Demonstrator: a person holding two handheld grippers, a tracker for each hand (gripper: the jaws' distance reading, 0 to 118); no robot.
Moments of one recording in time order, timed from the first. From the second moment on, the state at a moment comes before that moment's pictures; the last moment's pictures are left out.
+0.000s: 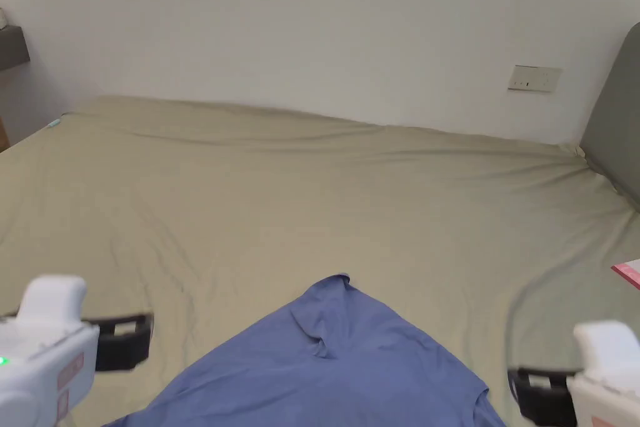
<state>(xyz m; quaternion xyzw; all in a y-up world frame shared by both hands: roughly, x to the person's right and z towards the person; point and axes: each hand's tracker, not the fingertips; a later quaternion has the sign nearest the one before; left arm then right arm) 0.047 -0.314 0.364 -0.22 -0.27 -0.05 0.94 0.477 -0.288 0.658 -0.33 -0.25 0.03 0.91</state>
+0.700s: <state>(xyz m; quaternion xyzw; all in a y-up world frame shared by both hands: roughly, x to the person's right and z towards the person) 0.118 -0.207 0.483 0.01 -0.25 -0.09 0.96 0.325 -0.203 0.607 -0.11 -0.22 0.13 0.96</state>
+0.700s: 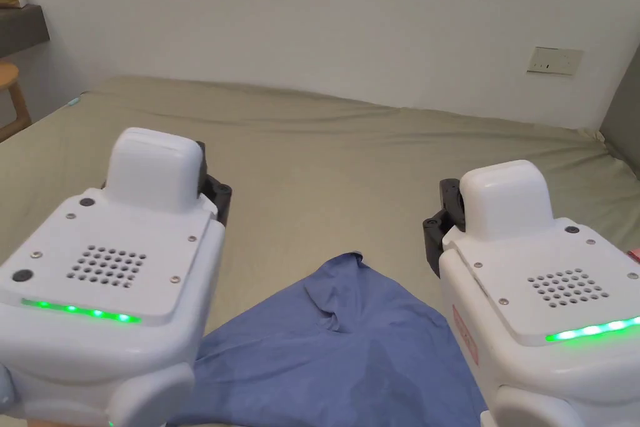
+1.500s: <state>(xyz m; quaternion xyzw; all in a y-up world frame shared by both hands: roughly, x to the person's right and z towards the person) 0.071 -0.350 0.381 -0.26 -0.20 -0.14 0.93 0.373 -0.251 0.578 -0.15 -0.22 0.12 0.96</state>
